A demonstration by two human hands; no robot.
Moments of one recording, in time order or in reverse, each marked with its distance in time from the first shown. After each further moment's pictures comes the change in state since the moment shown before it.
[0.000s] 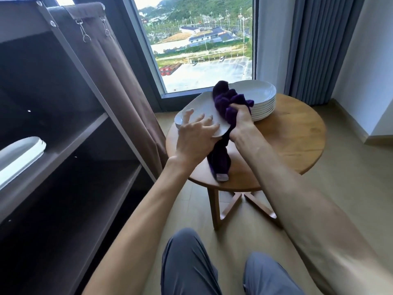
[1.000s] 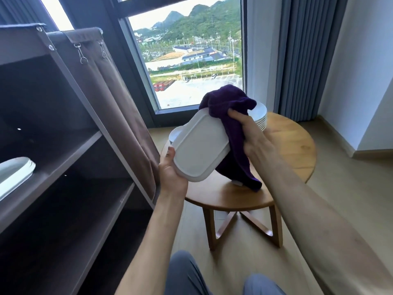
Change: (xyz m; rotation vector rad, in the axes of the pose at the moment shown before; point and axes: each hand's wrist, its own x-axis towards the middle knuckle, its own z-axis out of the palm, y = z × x) left_hand -0.031 -0.011 0.026 -2.112 0.474 -1.051; right_hand -0.016 -0.035 -0.026 -0.132 -0.478 -0.140
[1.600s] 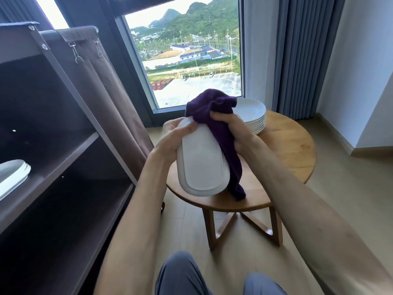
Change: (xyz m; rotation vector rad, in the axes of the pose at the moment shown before) left_hand 0.056 0.051 0.043 0.646 -0.418 0.020; right_hand 0.019 0.007 0.016 -0.233 -0.033 -0.029
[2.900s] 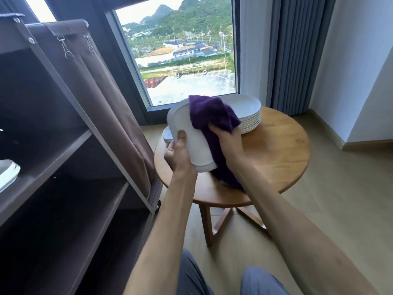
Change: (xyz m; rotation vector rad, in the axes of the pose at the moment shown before) left_hand -0.019 -0.060 0.047 -0.387 0.689 -0.105; right_hand -0.023 0.047 0.006 -0.119 0.383 -0.341
